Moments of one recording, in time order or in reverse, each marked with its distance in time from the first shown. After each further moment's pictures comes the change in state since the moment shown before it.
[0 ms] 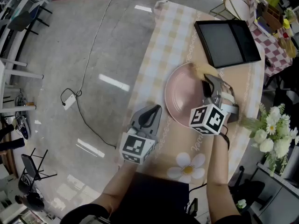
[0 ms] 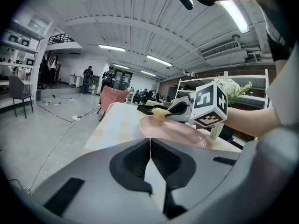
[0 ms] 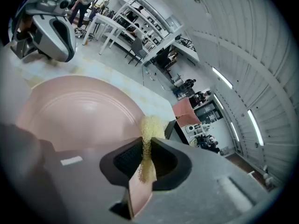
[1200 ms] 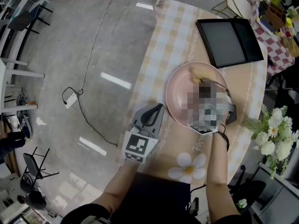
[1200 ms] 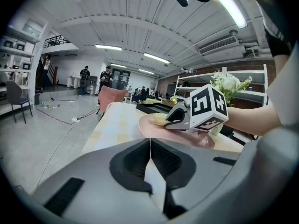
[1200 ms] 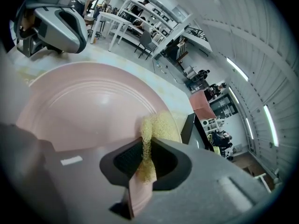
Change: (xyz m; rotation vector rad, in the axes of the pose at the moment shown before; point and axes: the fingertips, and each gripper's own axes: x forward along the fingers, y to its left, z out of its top) left arm 0.010 -0.001 -0.003 0.051 0.021 0.002; right arm 0.017 0.042 -0.015 -0.027 0.082 0.174
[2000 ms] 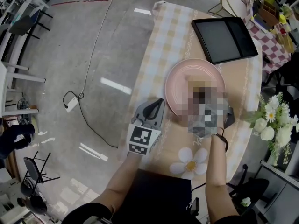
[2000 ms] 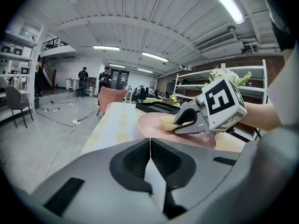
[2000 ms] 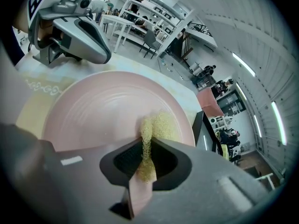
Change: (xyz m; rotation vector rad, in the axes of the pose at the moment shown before) left arm 0.003 0.002 -0.010 0.039 0.030 0.012; right arm -0.027 0.036 -0.003 0.005 0.016 0.094
